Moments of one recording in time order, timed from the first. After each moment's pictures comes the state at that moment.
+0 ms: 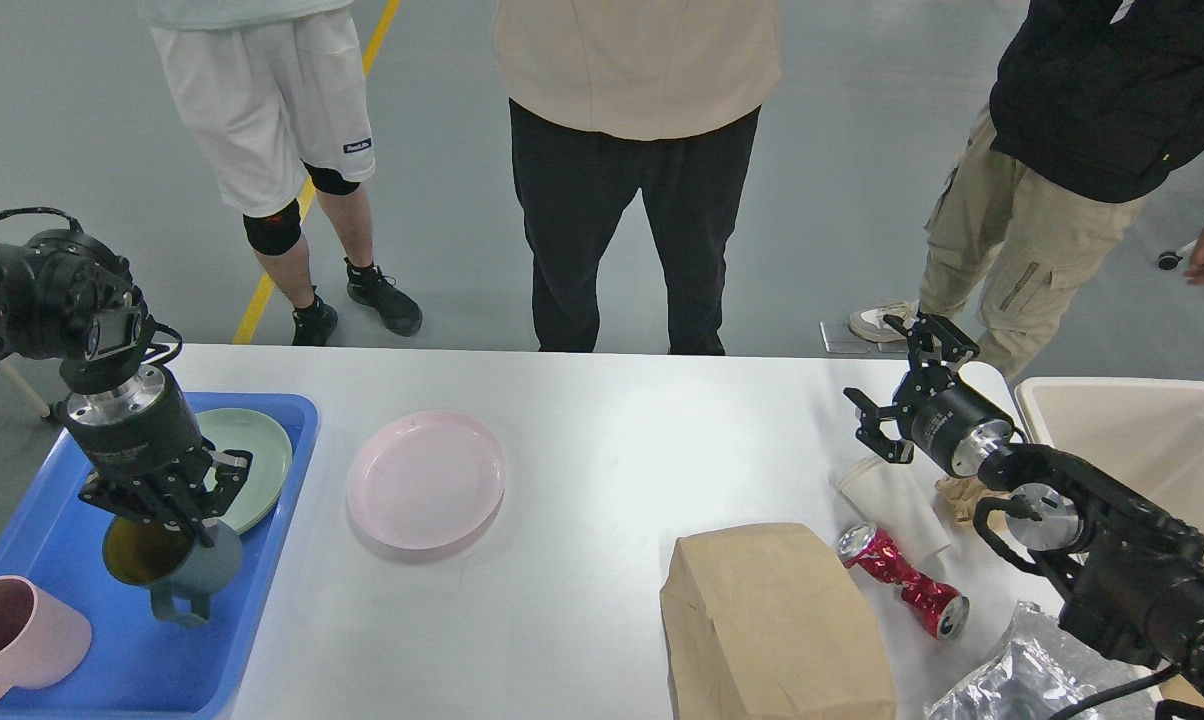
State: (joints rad) left arm -1.64 0.23 1.66 -0.89 0.04 -0.96 -0.31; right arm 0.65 -0.28 0.64 0.46 -0.21 0.43 0.21
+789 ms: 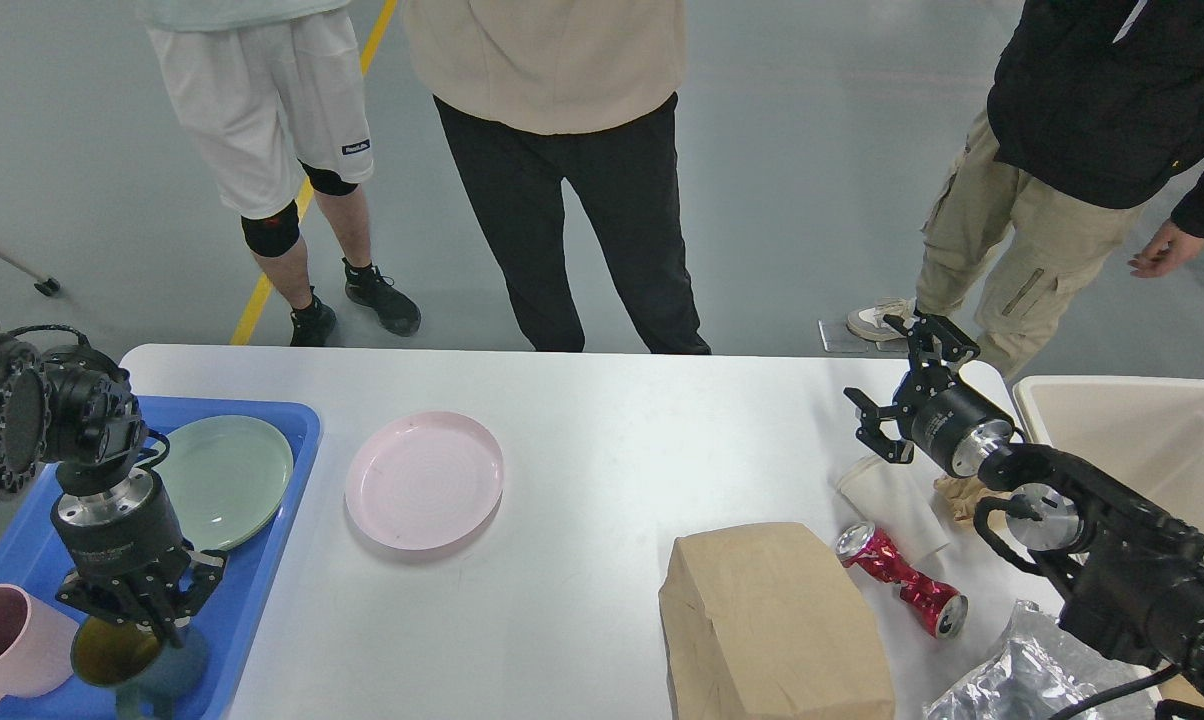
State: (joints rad) left arm -1.41 0.24 1.66 -0.80 0.06 -0.96 -0.31; right arm 0.65 -0.28 0.64 0.46 -0.21 0.43 0.21
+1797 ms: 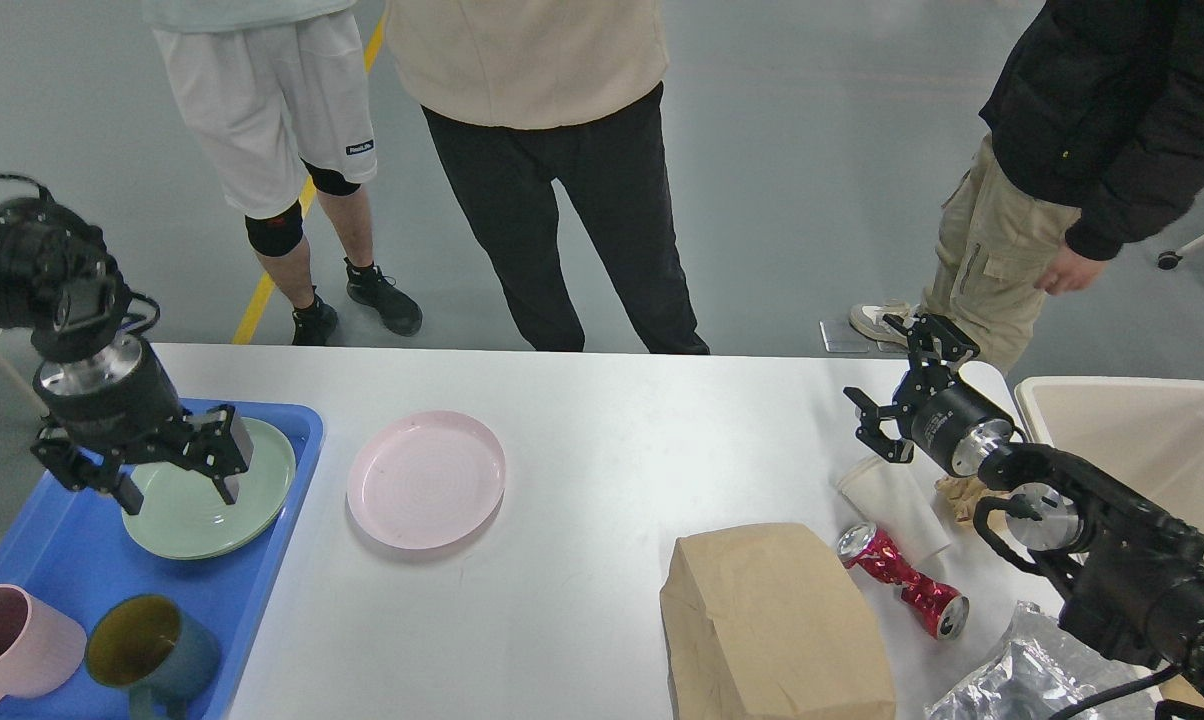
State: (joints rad) left arm -1.80 0.25 1.67 -0.94 0.07 -0.96 -0.31; right arm 0.65 -0.28 0.64 0.46 -0.21 0.43 0.21
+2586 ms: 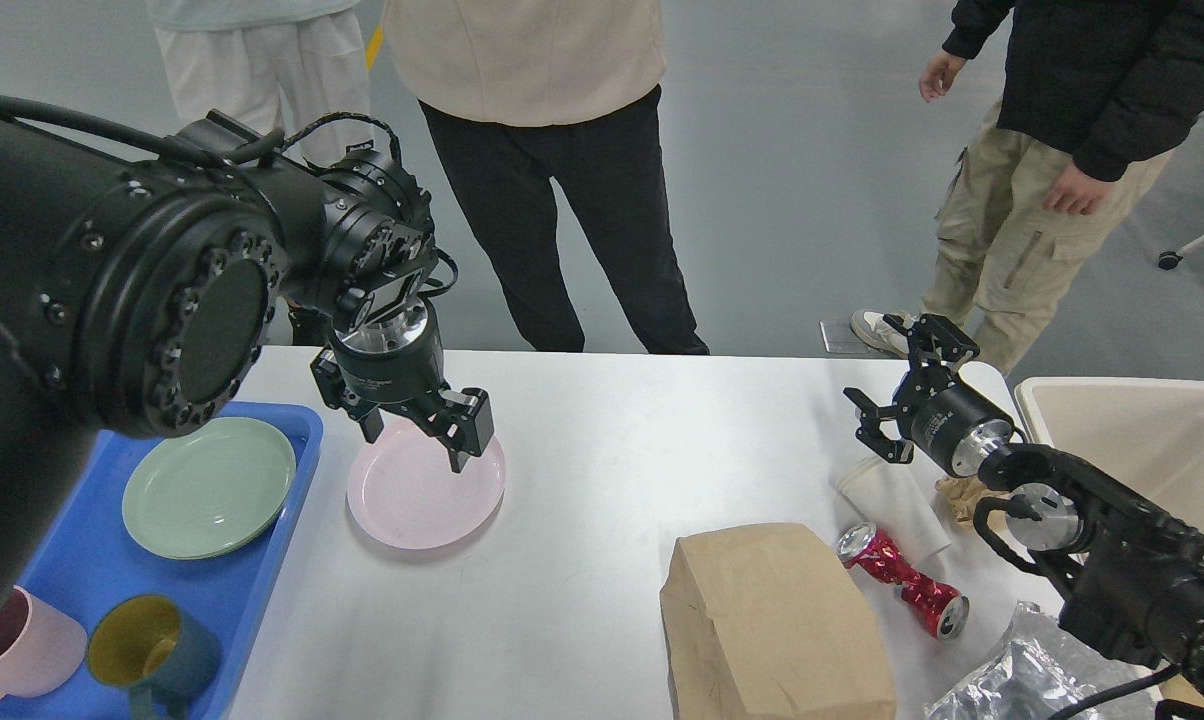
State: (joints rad) left arm -1.89 -0.18 1.54 -0.92 0.09 -0.82 -0.31; right arm 0.65 -0.28 0.64 0.46 -0.21 0.43 0.21
